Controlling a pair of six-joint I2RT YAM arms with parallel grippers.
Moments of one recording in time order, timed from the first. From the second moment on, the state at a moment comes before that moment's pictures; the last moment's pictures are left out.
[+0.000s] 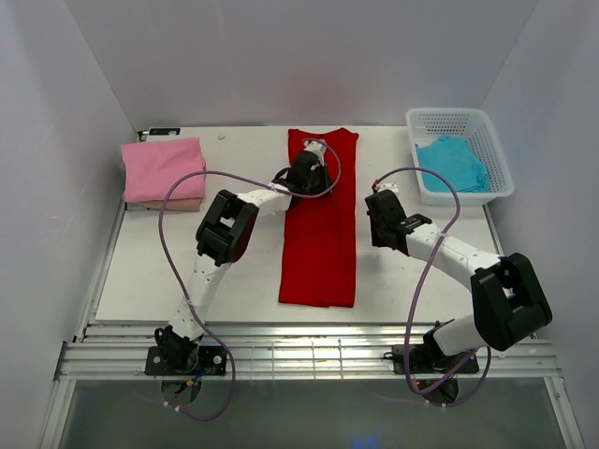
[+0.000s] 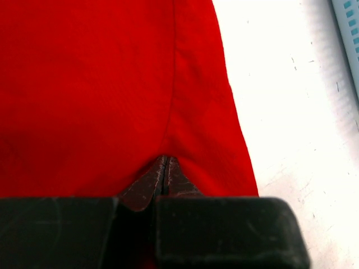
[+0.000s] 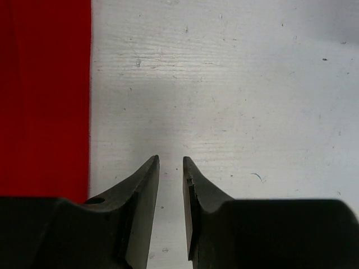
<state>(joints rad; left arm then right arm) -0.59 2.45 1.80 0.15 0.09 -0.47 0.52 1.42 0.84 -0.37 0.36 0.28</state>
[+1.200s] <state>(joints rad) -0.90 1.31 0.53 0.03 -0.21 -0.80 0.93 1.13 0.48 -0.26 0.24 0.60</state>
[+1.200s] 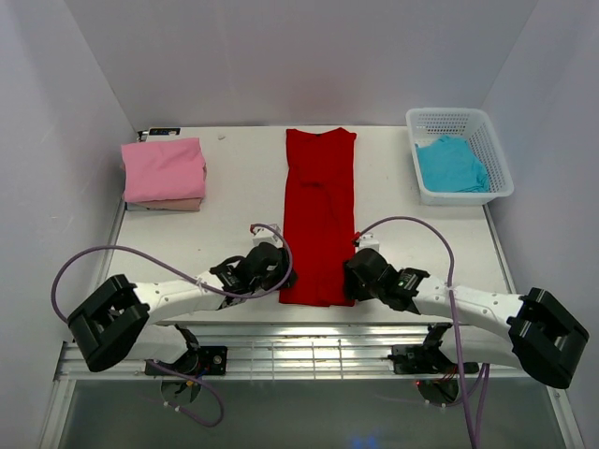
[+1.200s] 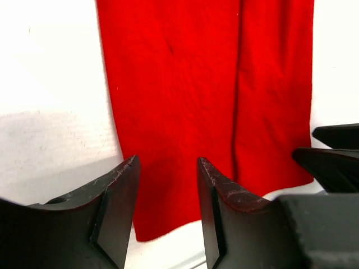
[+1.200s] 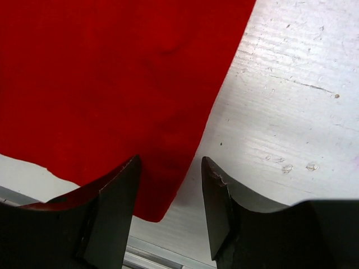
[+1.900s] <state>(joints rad) -1.08 1.19 0.40 -0.05 -0.27 -1.01 1.14 1.23 0.53 -0.39 0.42 0.80</state>
